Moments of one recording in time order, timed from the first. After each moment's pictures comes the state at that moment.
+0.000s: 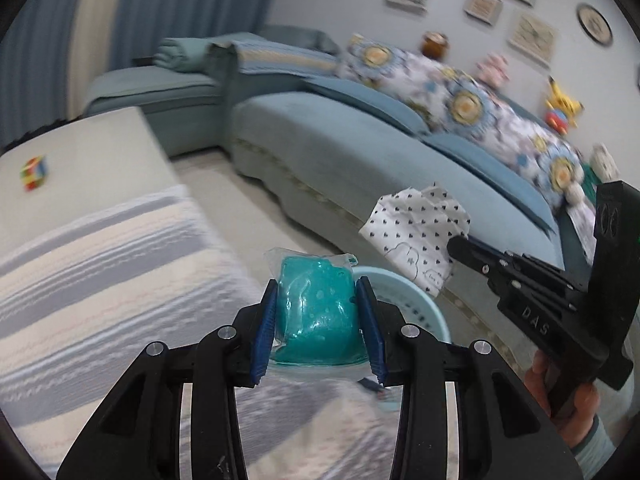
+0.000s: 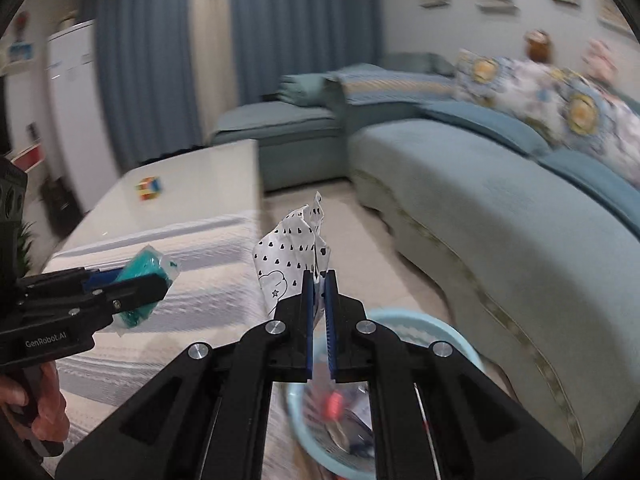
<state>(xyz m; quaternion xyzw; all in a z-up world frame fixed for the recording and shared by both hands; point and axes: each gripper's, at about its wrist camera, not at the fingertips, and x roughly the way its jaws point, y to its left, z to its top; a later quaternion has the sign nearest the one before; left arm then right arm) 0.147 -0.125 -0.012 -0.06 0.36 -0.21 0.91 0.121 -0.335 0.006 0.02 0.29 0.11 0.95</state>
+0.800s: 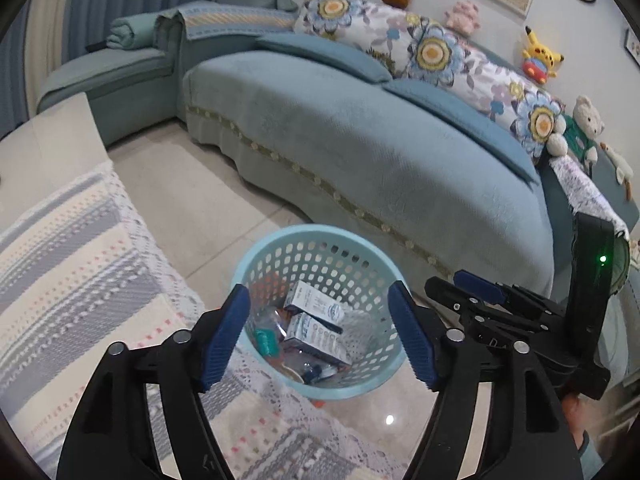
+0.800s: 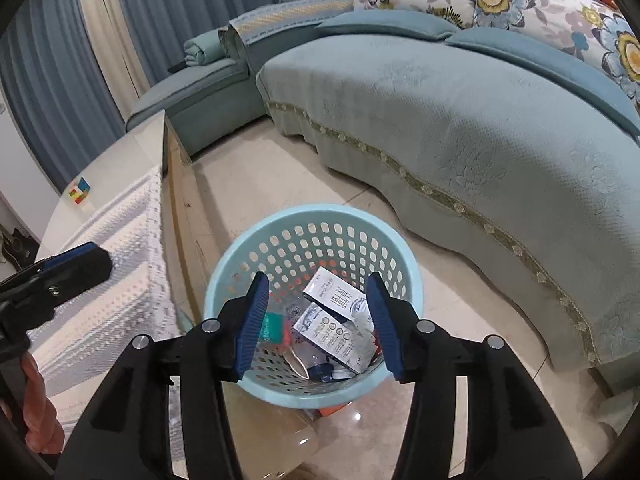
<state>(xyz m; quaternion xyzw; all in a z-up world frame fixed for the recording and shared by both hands) 0.143 -0.189 -0.042 -0.03 0.40 -0.26 0.88 0.095 -0.426 -0.068 0.12 0.39 0.01 0.91</state>
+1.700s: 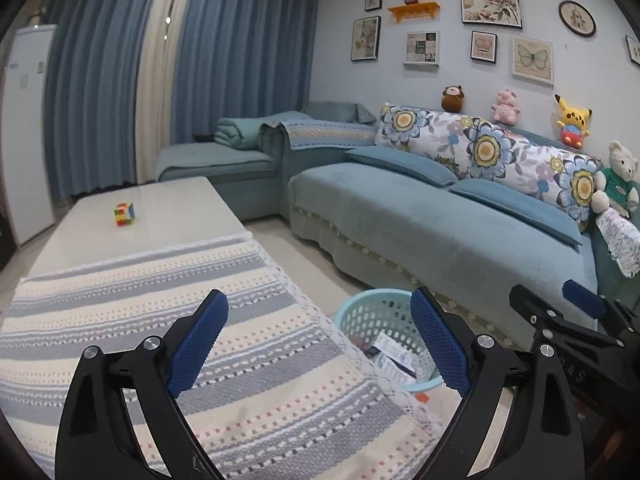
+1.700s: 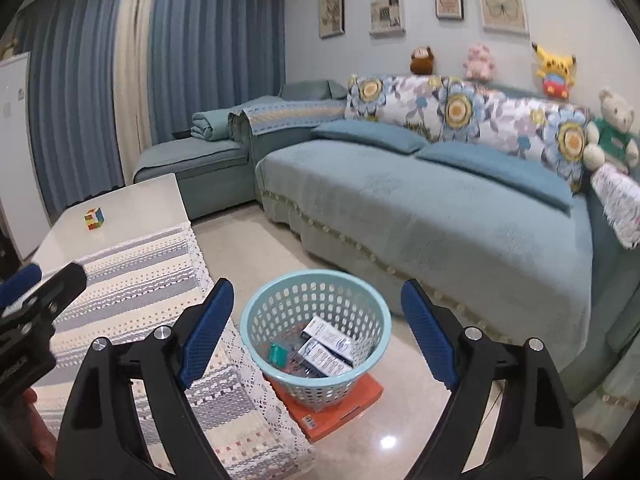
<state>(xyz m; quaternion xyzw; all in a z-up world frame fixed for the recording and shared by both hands) -0.037 -0.118 0.024 -0.02 0.21 -0.08 0.97 -0.064 -0.340 0.017 0.04 0.22 -0.06 0.97</state>
